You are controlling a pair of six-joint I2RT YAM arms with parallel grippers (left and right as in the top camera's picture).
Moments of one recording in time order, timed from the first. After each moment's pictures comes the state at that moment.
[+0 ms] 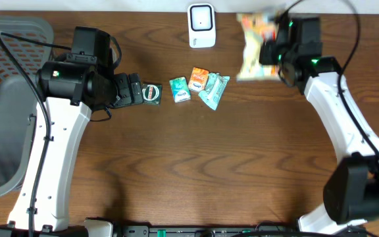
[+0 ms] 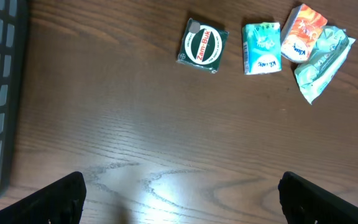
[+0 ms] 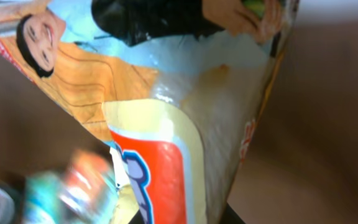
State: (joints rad) left arm -0.13 1.50 1.60 -1.31 0.04 -0.33; right arm 0.13 1.75 1.45 -0.34 -0.17 0.19
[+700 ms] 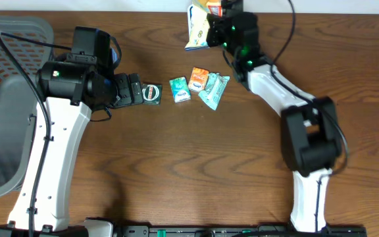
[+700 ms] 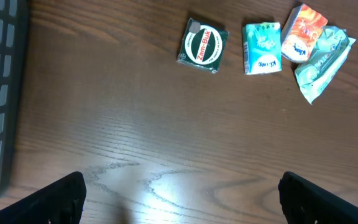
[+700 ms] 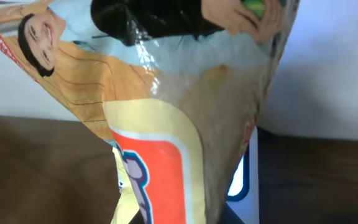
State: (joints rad) left arm -0.13 1.50 1.60 -1.31 0.04 -0.33; right arm 0.34 2.23 1.64 0.33 -0.11 0.30
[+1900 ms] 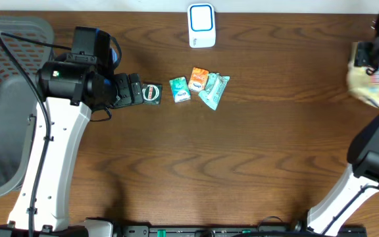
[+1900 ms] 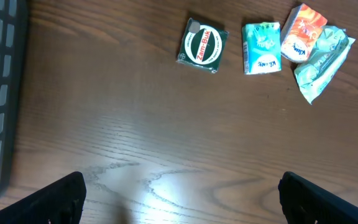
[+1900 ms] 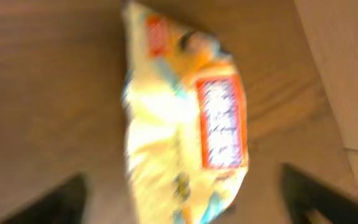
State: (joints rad) left arm -0.13 1.50 1.60 -1.31 0.04 -0.33; right arm -0.40 2.14 1.90 -0.74 0.24 -0.20
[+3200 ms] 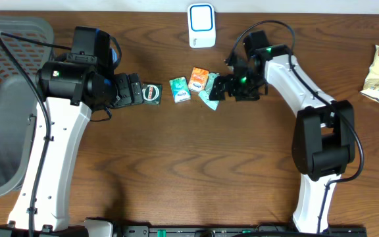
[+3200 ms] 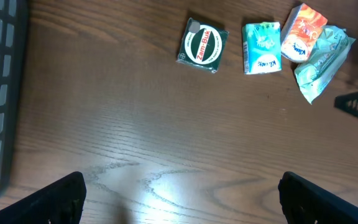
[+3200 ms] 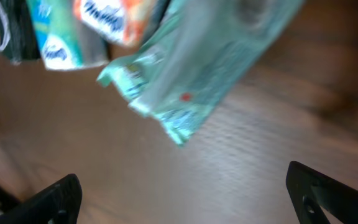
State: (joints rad) left arm -0.13 1.50 1.60 -1.31 0.04 -0.33; right arm 0.26 2.14 1.67 -0.97 -0.50 0.10
